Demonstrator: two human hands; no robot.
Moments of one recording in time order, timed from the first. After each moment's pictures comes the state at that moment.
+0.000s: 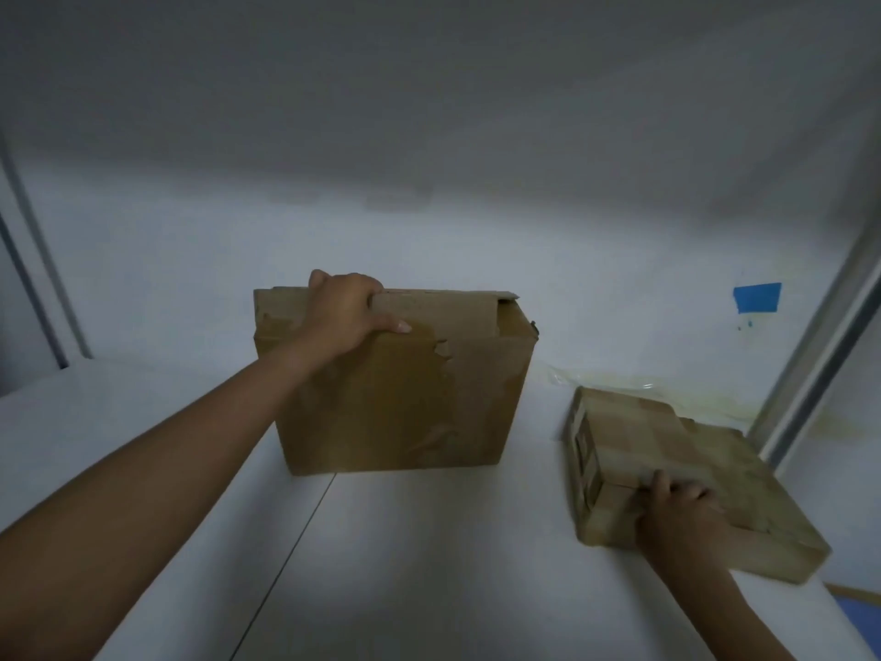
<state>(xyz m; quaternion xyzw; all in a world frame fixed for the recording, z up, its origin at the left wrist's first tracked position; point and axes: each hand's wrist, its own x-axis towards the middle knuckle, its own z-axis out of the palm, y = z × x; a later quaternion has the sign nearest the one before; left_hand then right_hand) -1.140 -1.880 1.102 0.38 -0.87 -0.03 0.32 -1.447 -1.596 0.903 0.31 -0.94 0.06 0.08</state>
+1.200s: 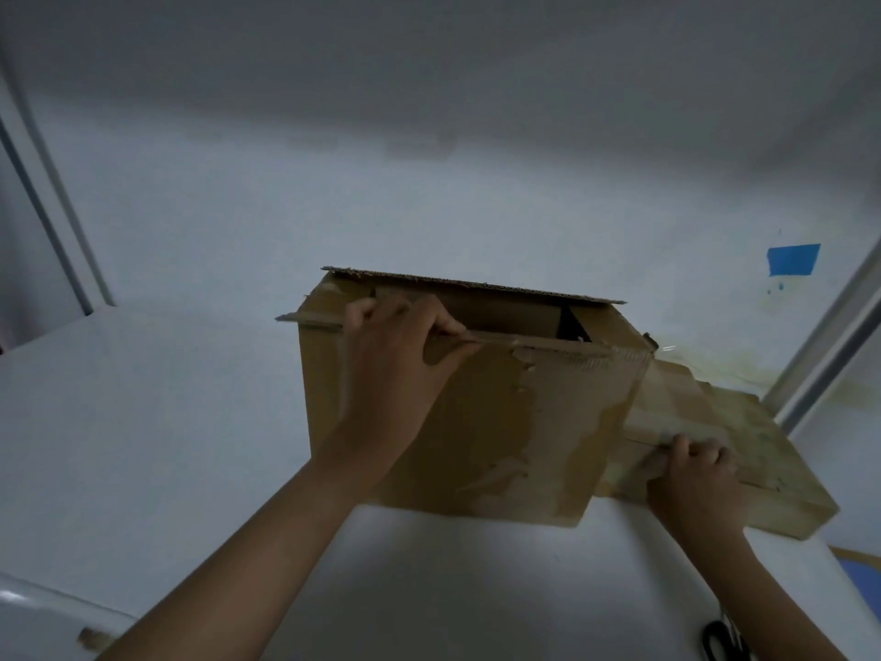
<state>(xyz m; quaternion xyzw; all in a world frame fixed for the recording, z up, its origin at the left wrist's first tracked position) -1.125 -1.736 1.042 0.27 -0.78 0.00 0.56 -1.426 -1.583 0.917 0.31 -0.94 -0.05 0.12</state>
